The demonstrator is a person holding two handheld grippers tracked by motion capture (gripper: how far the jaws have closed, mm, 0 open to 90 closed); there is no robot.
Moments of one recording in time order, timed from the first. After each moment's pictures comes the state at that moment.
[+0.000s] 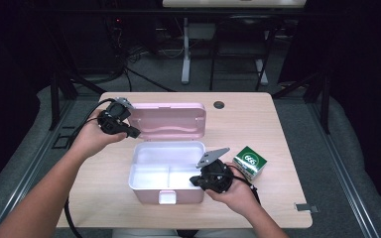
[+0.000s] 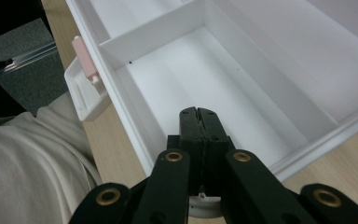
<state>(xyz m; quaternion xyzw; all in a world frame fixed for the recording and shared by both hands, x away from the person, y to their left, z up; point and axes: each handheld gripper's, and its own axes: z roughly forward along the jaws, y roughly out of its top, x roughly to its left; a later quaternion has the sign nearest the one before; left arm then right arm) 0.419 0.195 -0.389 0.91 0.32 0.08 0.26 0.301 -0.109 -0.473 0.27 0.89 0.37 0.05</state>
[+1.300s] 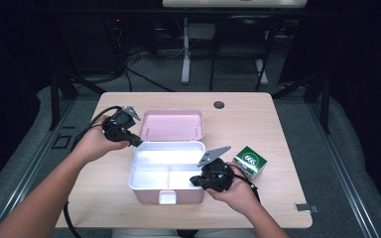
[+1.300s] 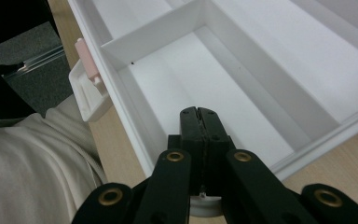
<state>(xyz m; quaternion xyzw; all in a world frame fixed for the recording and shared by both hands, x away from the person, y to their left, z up) 0.407 0.183 -0.404 0.94 0.26 0.07 0.21 0.305 -0.111 -0.474 0.27 0.89 0.37 0.03</state>
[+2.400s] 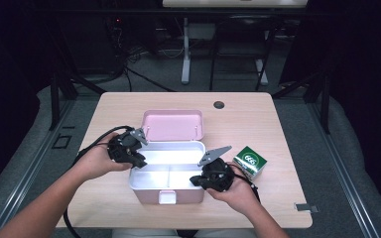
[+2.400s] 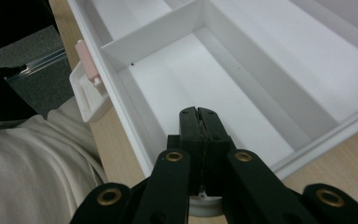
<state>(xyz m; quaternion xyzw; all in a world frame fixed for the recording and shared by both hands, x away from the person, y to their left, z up) 0.369 0.167 -0.427 0.96 0.19 0.04 0.19 0.306 -0.112 -0.474 0.27 0.88 0.38 0.03</state>
